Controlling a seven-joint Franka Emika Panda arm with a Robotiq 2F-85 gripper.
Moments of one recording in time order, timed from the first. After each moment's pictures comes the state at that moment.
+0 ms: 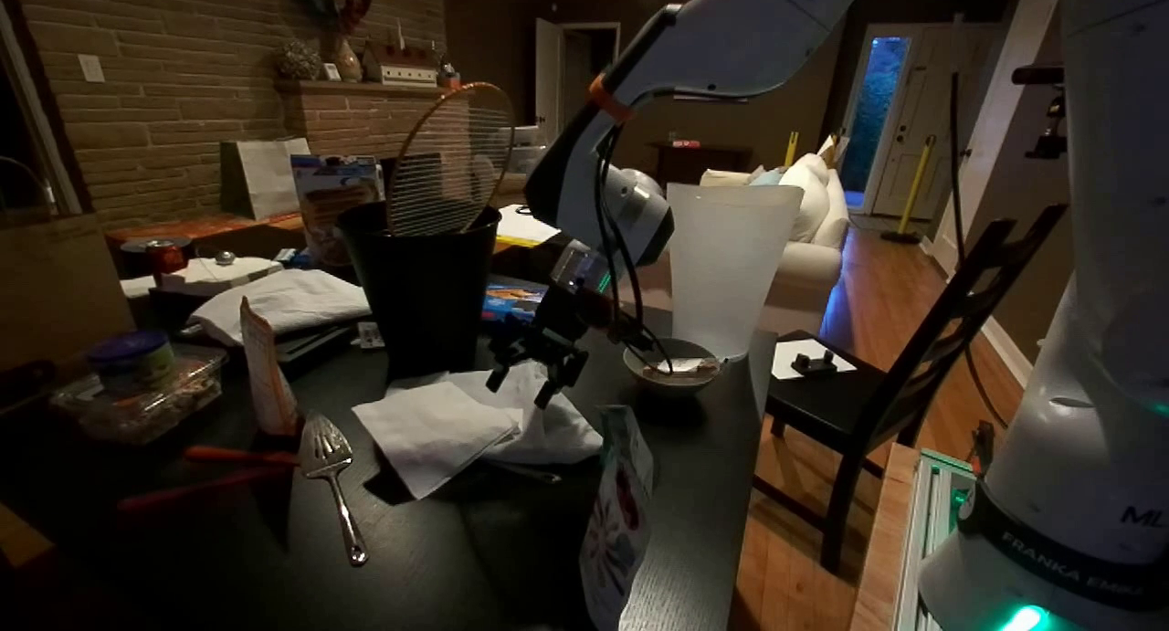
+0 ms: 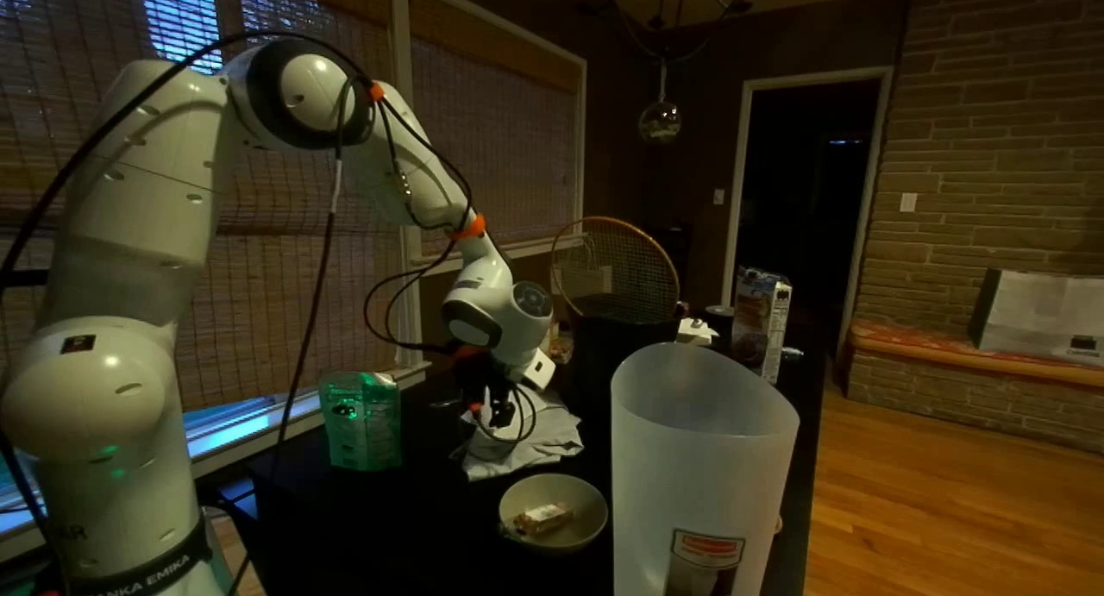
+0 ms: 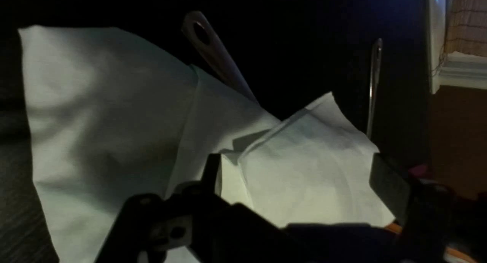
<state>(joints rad) -0.09 0.35 0.12 -2.25 1.08 2.51 -0.61</state>
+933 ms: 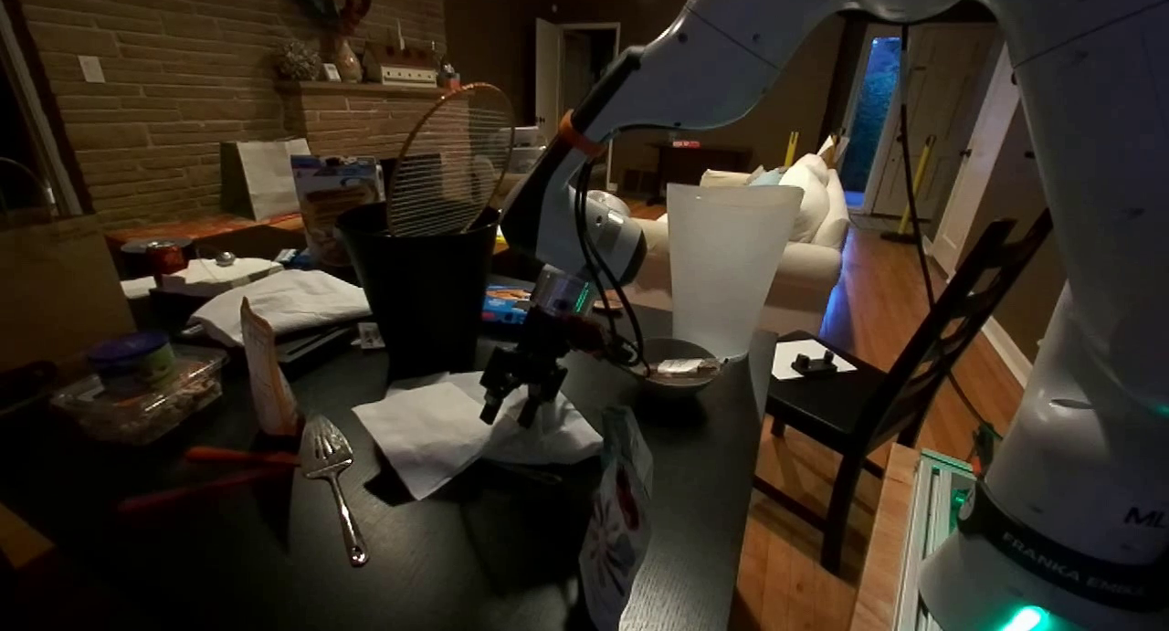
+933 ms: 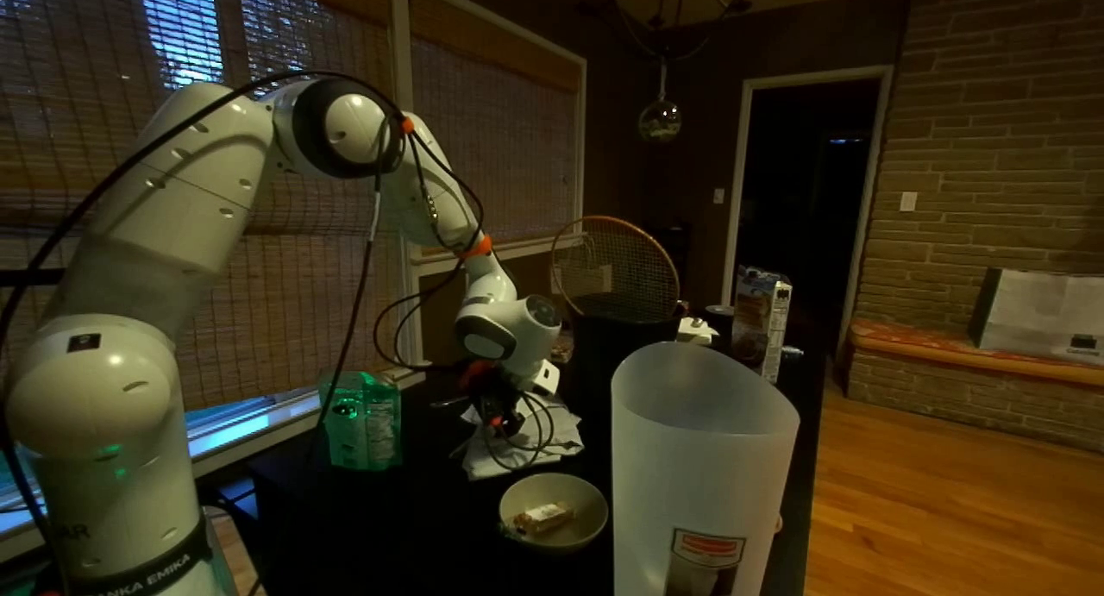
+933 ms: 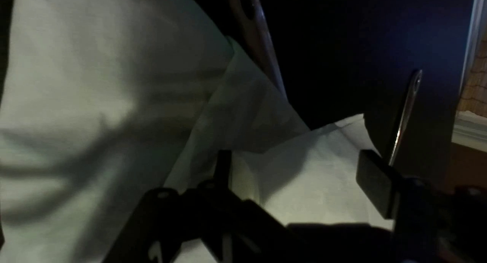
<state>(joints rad) -0.06 0.49 0.11 -2.14 0.95 2.50 -0.70</state>
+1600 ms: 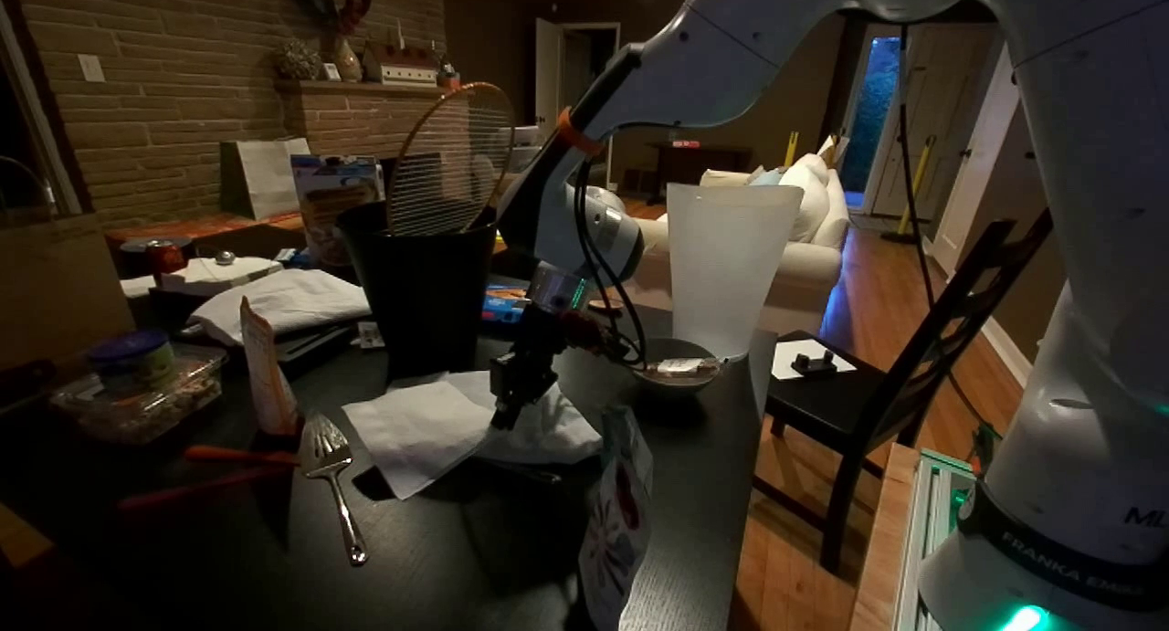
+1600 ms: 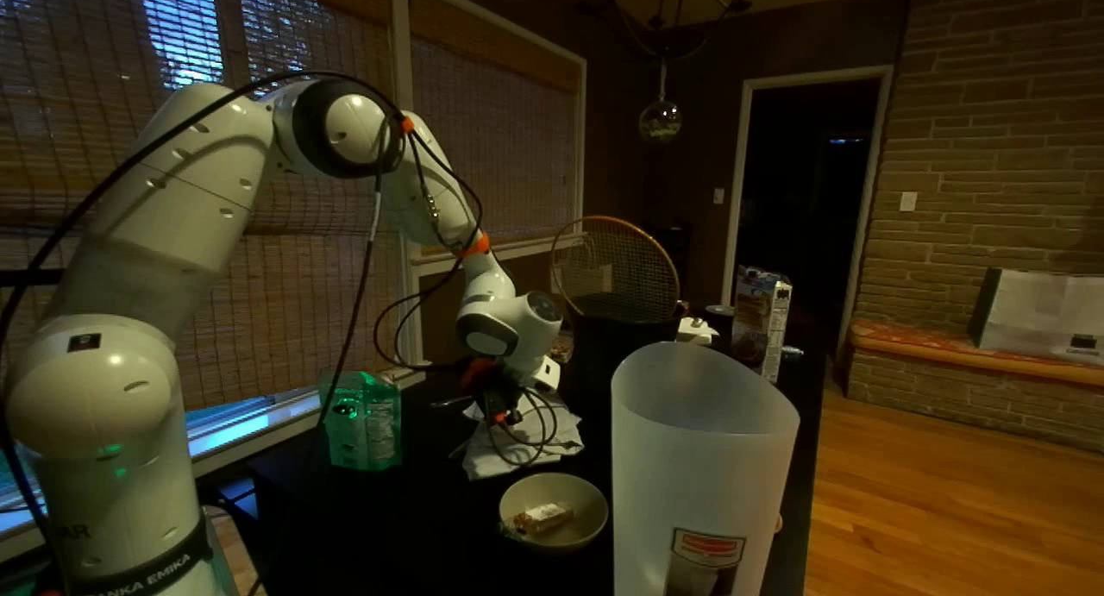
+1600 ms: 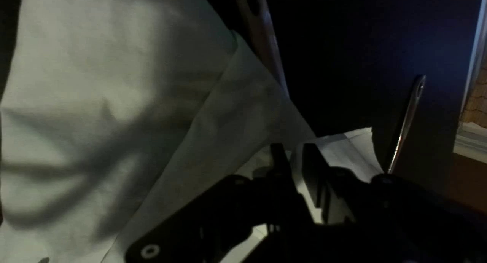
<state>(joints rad) -0.06 0.49 0.11 -2.13 0.90 2.50 -0.69</state>
